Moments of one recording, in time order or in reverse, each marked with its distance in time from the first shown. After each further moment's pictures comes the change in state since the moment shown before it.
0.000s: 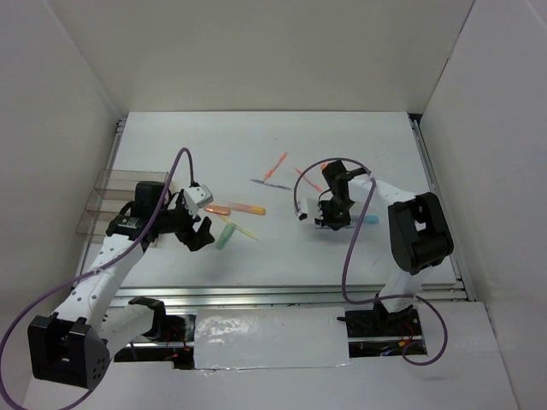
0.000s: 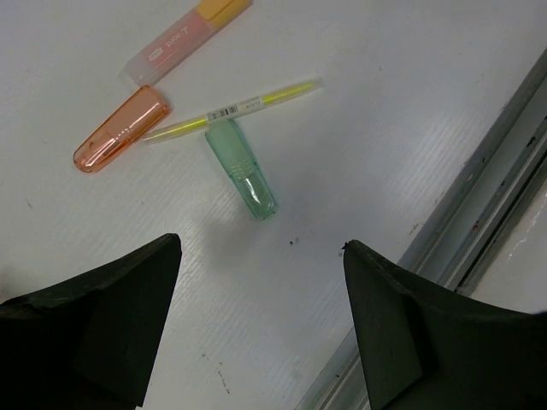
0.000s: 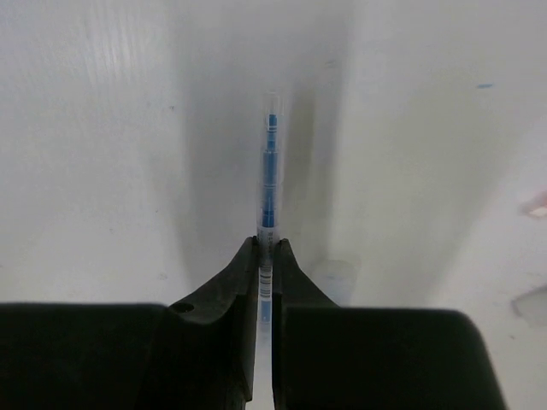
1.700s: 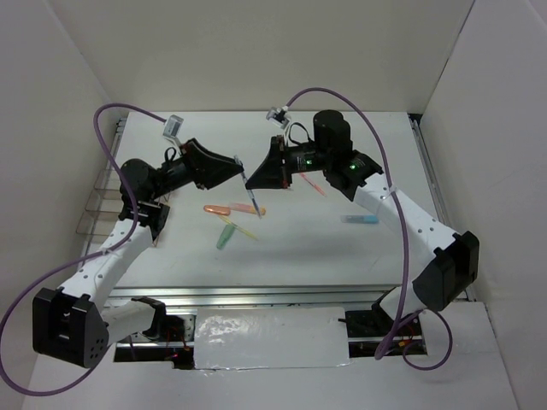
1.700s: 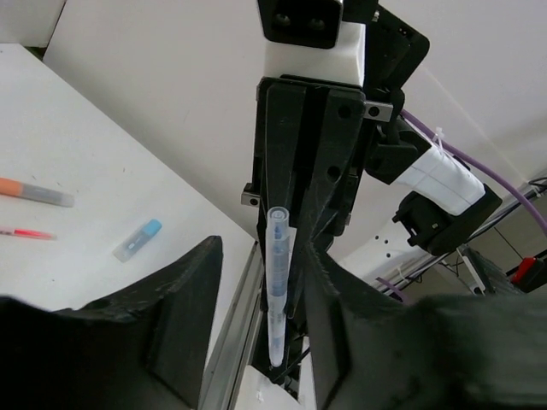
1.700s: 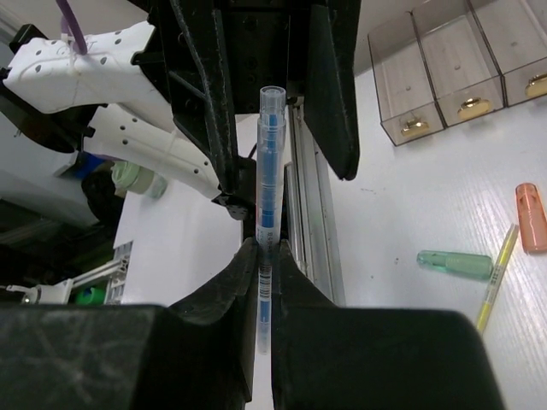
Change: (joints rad) left arm -0.092 0.124 0.081 1.295 0.267 -1.538; right arm 0.261 -0.280 0.323 0.669 -0.774 1.721
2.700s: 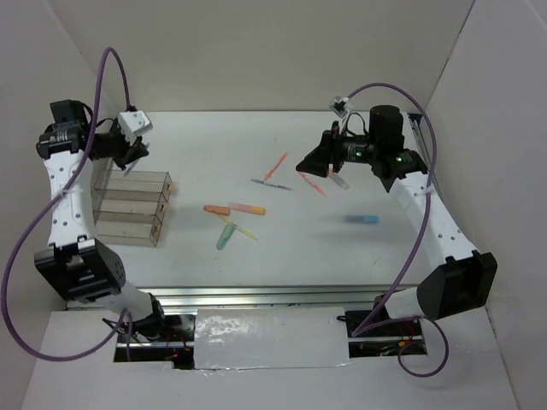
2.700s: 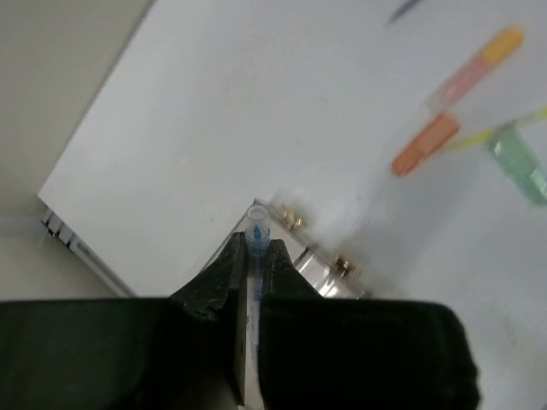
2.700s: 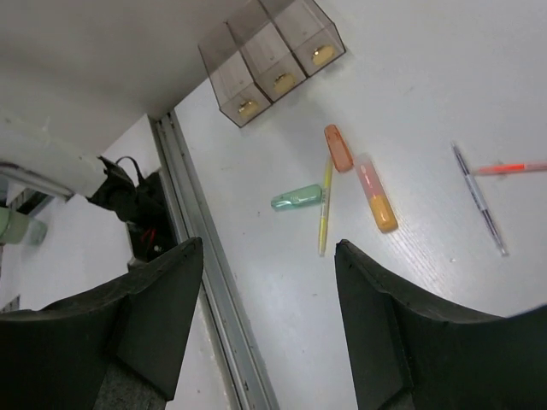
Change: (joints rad) left arm 0.555 0.372 0.828 -1.686 -0.057 2.062; right arm -0.376 -0.087 -0.058 -0.222 0.018 -0.245
